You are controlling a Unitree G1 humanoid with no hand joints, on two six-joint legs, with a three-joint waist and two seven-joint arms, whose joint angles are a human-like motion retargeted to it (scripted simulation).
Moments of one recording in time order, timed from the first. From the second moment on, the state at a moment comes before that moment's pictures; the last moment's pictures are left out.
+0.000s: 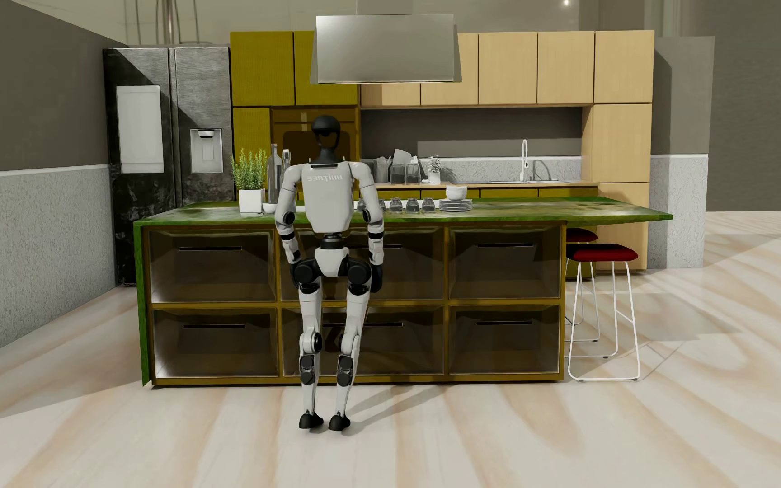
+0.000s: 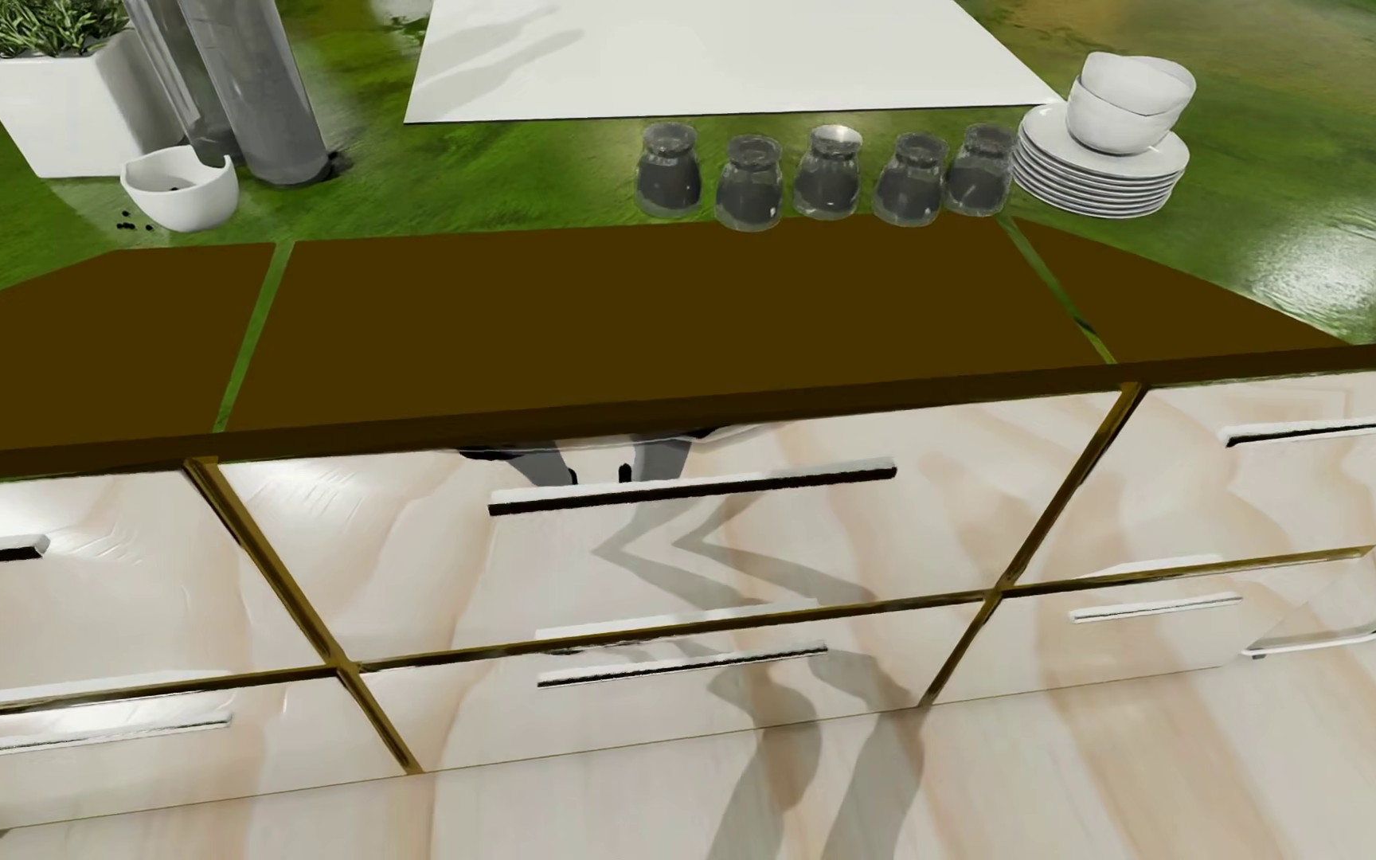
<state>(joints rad) 0.04 0.06 0.04 -0.04 0.13 -0.03 0.00 0.00 -0.01 0.22 0.23 0.09 0.13 -0.05 -0.11 0.34 -0.27 0.00 0.00 -0.62 0.65 0.90 0.99 0.00 0.00 0.00 0.00 0.00 0.00</state>
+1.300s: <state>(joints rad) 0.04 0.06 -0.07 -0.04 0.14 0.00 0.00 0.00 -0.01 0.22 0.22 0.06 0.07 -0.05 -0.08 0.33 -0.30 0.00 0.00 -0.69 0.68 0.91 1.04 0.00 0.00 0.00 0.00 0.00 0.00</state>
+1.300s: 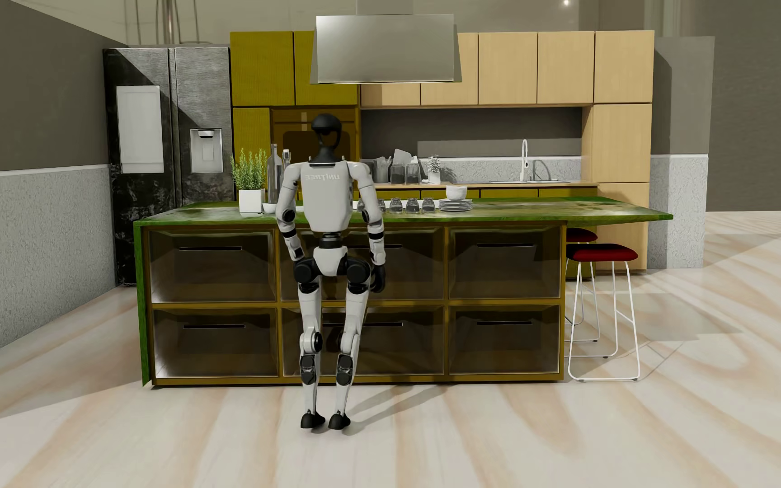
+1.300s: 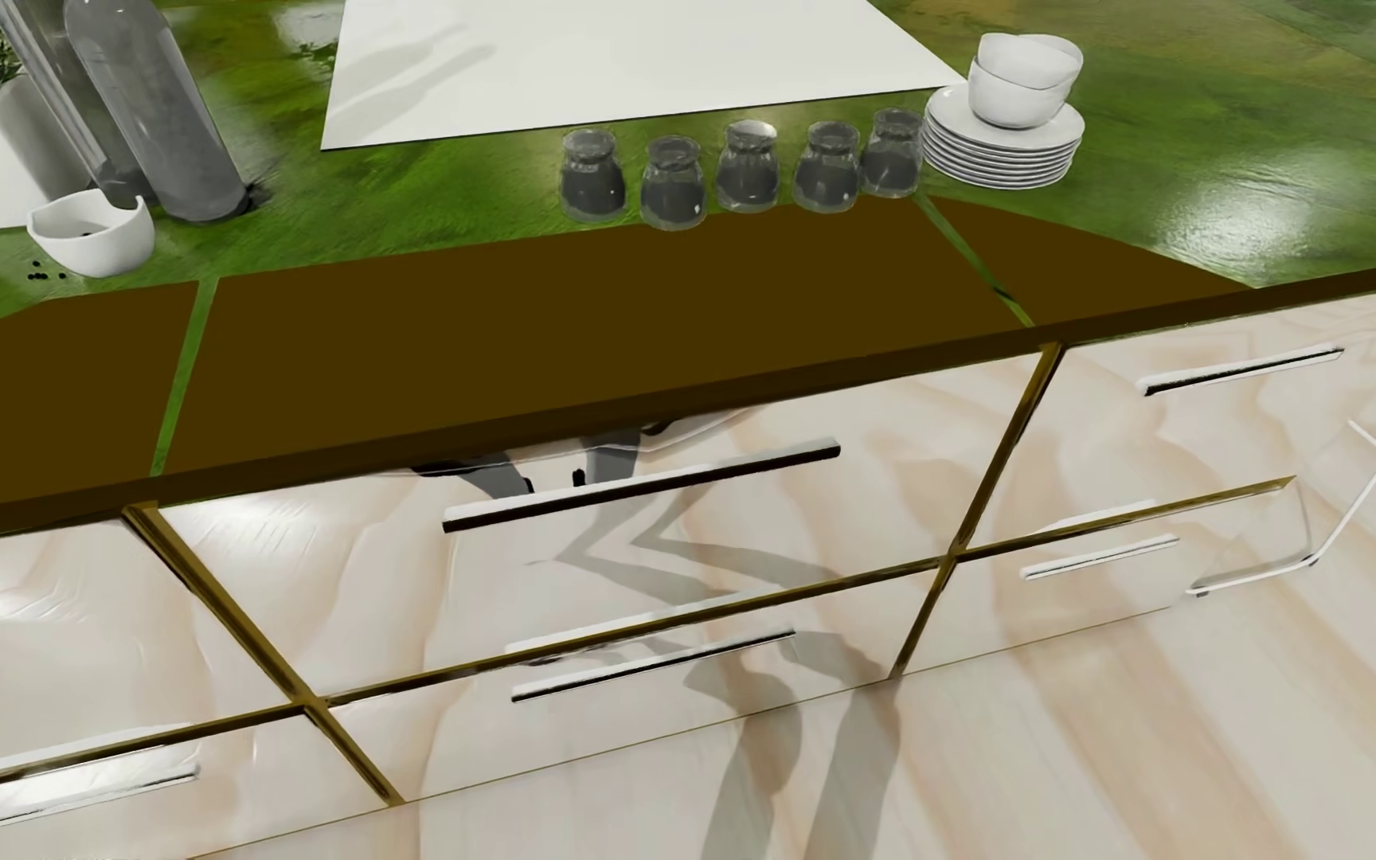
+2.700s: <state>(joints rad) 0.05 0.06 -0.04 -0.04 0.13 0.00 0.00 0.00 -0.03 0.21 0.22 0.09 0.10 -0.05 -0.10 0.31 -0.28 0.00 0.00 -0.63 0.61 0.91 1.03 0.00 0.00 0.00 0.00 0.00 0.00</state>
